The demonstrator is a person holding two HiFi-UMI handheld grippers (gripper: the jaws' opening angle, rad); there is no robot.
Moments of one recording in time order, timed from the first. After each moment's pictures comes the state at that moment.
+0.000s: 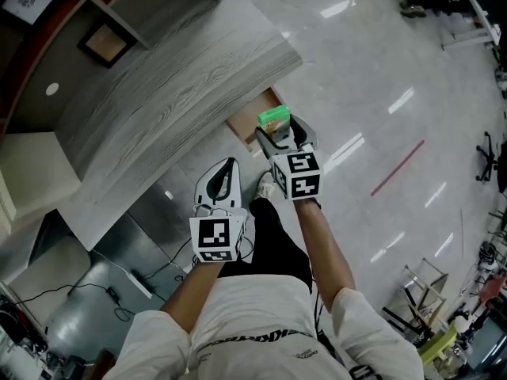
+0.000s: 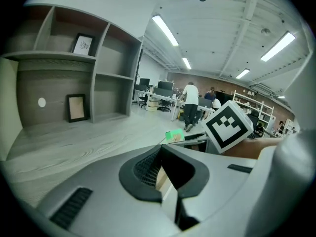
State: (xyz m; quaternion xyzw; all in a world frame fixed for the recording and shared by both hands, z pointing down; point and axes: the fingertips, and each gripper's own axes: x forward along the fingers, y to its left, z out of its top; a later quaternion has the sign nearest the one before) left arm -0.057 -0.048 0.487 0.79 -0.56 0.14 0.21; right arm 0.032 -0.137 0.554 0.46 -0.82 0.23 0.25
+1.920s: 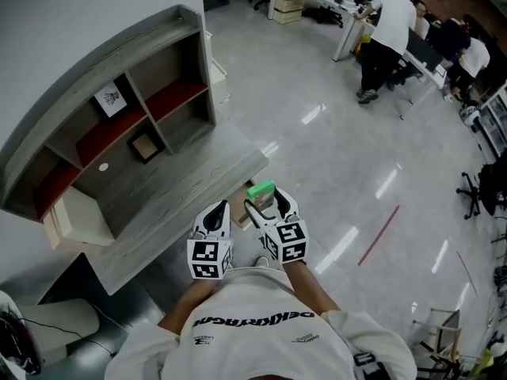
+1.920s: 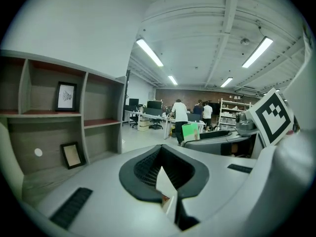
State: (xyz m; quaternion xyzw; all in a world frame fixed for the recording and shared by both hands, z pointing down) left arm -0.058 -0.058 0.293 0.84 -0.53 0.08 0.11; right arm 0.030 -0.084 0.299 0.47 -0.86 0.13 0.12
